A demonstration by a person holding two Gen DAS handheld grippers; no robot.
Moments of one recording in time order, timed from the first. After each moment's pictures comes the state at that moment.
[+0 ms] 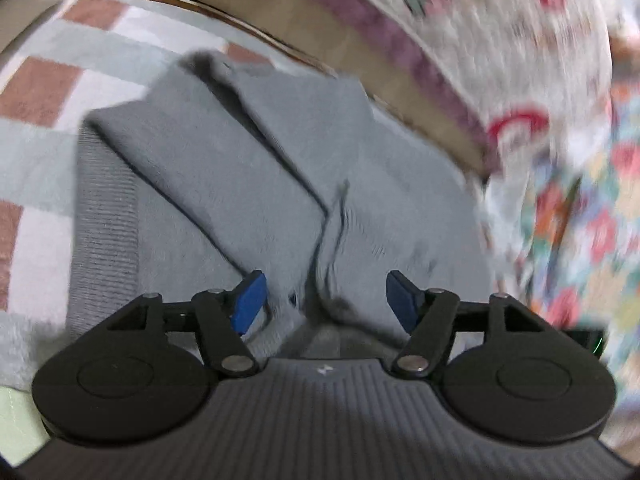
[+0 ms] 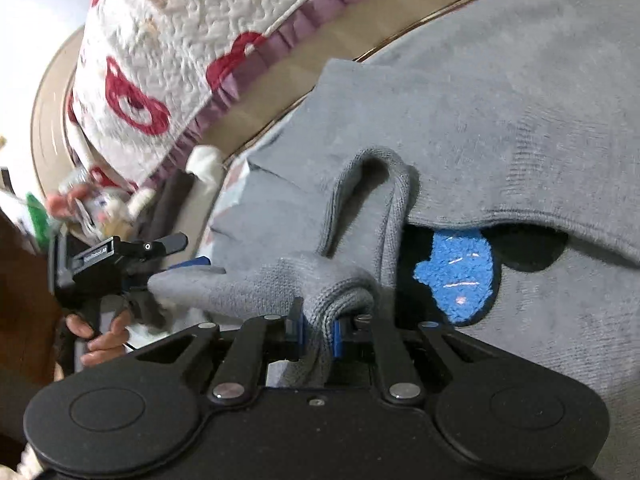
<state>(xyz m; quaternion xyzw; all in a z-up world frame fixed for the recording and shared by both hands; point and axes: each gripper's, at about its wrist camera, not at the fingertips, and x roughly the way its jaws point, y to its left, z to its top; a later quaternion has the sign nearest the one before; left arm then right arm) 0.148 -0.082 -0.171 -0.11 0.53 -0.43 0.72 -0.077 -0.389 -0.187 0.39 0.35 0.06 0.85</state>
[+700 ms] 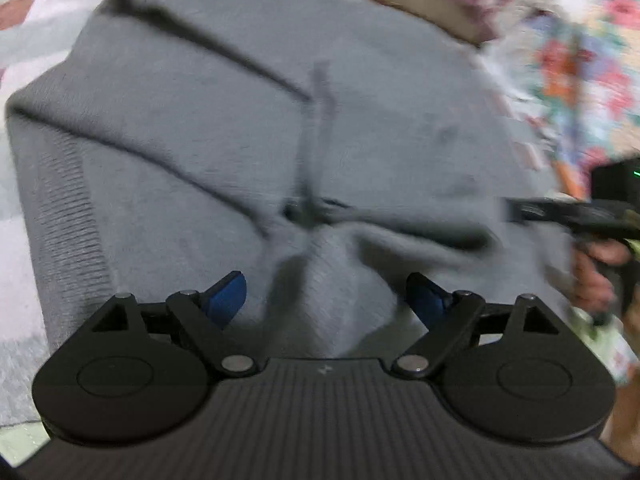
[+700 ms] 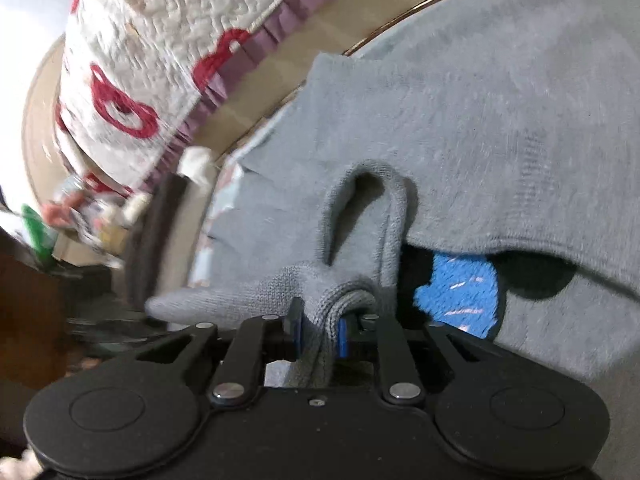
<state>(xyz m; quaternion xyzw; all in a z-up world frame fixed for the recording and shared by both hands) 0.143 -0.106 -0.198 0.01 0.58 -0.45 0.68 -0.069 -0.418 -0.189 0.44 0.36 0.08 0.82</state>
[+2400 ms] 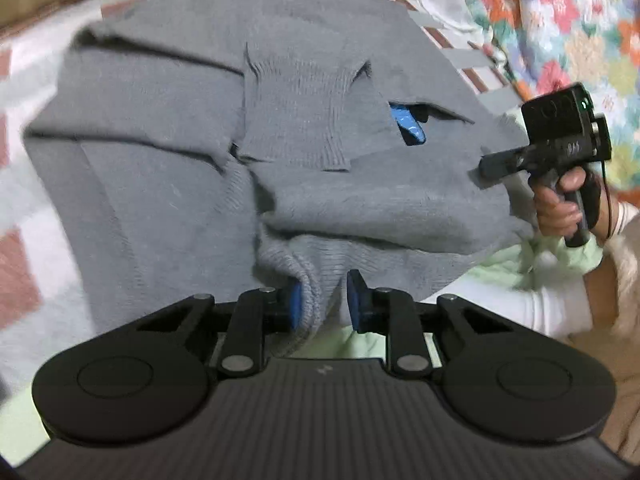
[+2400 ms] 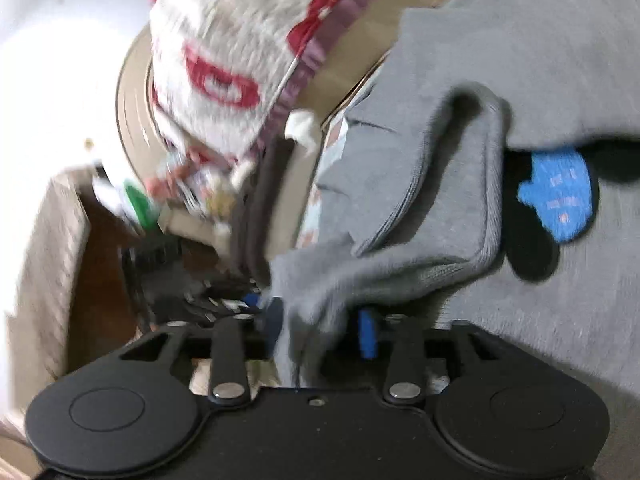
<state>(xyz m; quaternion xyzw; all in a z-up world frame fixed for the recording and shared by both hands) 0.098 -0.061 -0.130 0.13 0.54 -0.55 0.62 -0.098 -0.389 -0.196 0.51 0.32 0.22 0.77</state>
